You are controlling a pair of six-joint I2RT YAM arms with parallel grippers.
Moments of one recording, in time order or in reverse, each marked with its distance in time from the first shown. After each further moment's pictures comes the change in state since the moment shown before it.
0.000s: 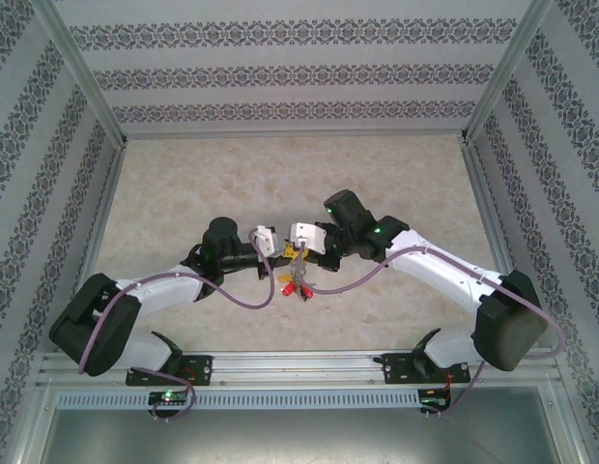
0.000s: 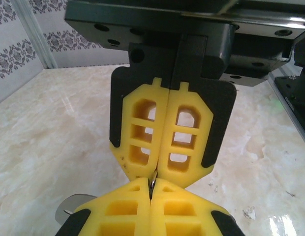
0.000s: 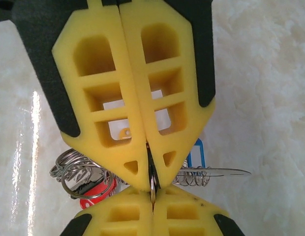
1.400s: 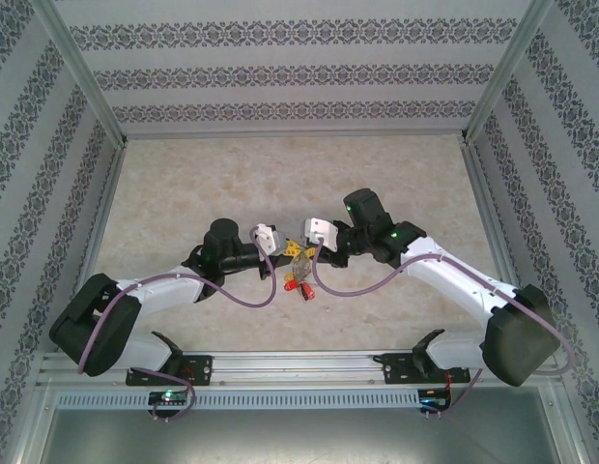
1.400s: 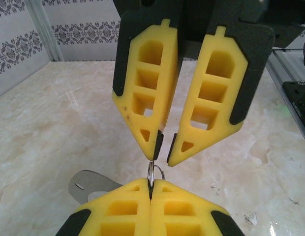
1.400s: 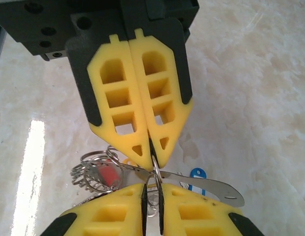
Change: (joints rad) left arm -0.012 0.005 -0.011 0.047 -0.041 -0.079; right arm -0.095 -0.095 -0.108 0.129 -0.178 0.010
